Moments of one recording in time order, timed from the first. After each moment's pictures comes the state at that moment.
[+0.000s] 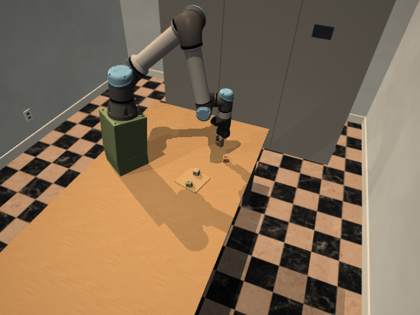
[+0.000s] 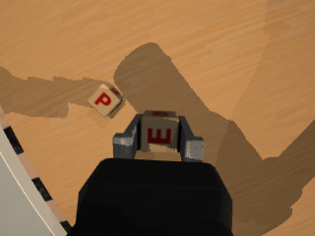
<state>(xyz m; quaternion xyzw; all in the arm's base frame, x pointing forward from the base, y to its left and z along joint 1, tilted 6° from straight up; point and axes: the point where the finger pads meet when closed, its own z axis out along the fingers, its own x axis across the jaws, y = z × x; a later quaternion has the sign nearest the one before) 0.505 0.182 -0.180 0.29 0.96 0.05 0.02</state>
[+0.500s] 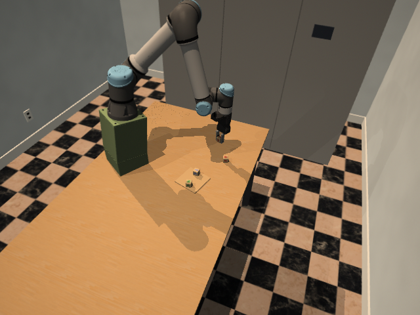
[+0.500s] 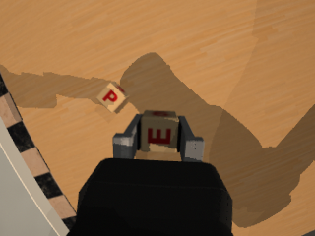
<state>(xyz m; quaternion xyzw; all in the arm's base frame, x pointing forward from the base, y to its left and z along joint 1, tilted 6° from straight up) 0.503 0.180 -0.151 0.29 0.96 0.05 0.02</state>
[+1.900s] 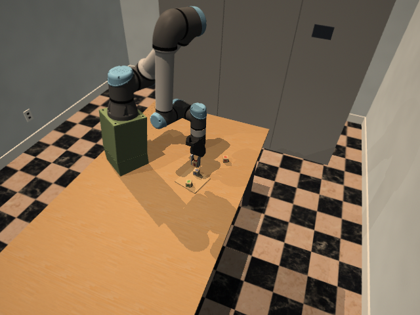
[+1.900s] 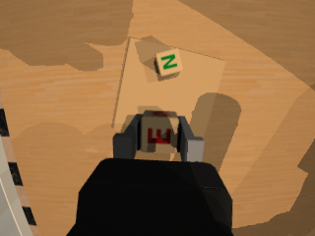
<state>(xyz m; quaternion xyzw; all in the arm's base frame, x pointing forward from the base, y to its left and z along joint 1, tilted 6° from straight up) 0.414 -0.051 -0.174 0.12 0.99 0.05 0.03</state>
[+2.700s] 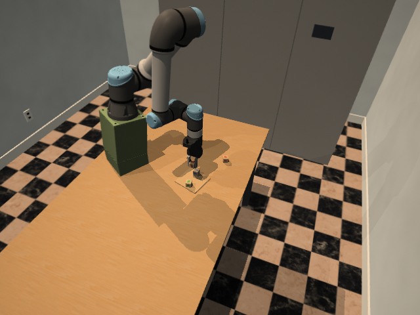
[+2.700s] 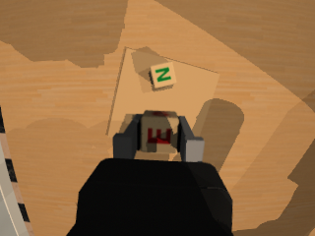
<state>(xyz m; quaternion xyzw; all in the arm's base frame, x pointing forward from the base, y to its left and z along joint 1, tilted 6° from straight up) 0.402 -0.065 -0.175 0.10 0.99 0.05 0.03</state>
